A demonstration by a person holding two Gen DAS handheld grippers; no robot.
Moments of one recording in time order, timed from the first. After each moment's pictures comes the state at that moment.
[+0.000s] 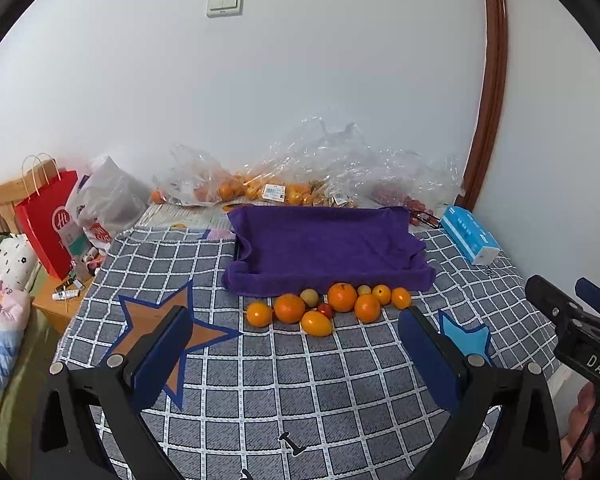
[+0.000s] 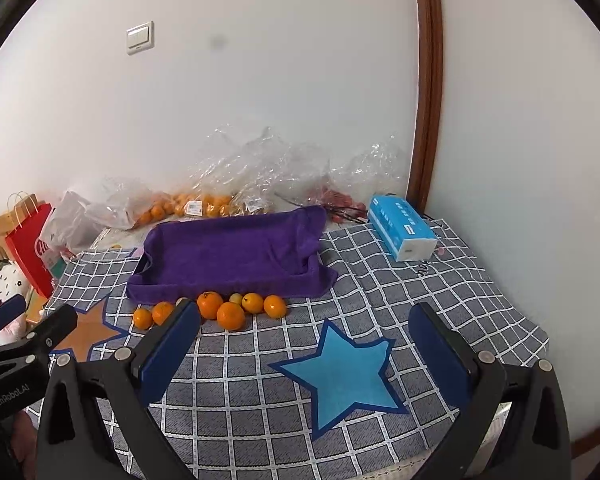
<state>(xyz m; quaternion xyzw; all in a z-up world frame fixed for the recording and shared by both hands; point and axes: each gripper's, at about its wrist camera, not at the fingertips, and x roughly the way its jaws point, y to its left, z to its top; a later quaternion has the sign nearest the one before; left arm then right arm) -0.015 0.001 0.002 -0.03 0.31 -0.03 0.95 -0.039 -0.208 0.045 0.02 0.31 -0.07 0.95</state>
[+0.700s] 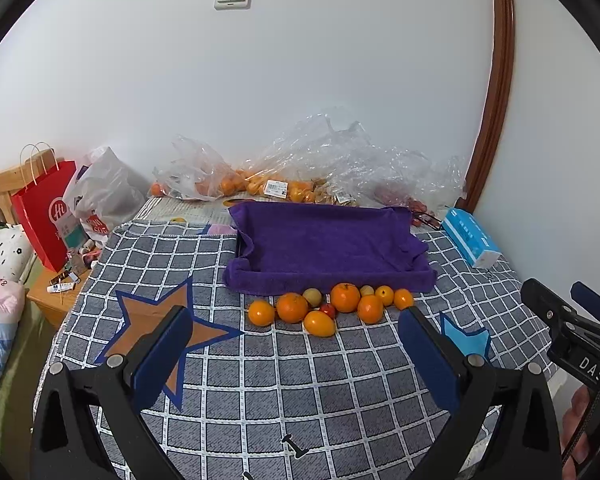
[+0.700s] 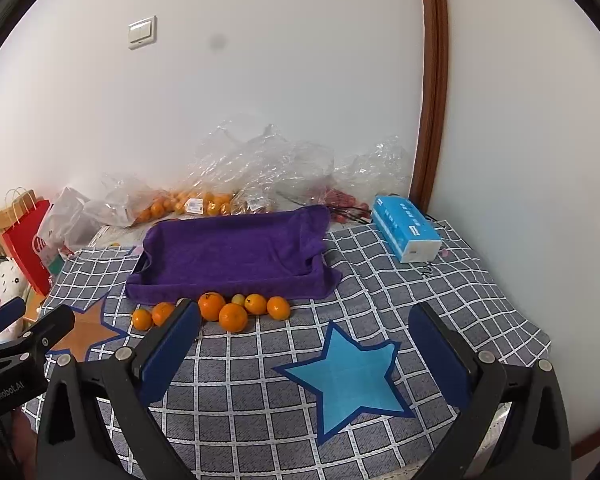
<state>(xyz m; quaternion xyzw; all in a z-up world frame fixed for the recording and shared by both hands) -0.012 0.010 -0.002 -0.04 0.31 -0.03 0.95 -0.032 -0.202 0.039 0.02 0.31 -0.07 0.95</state>
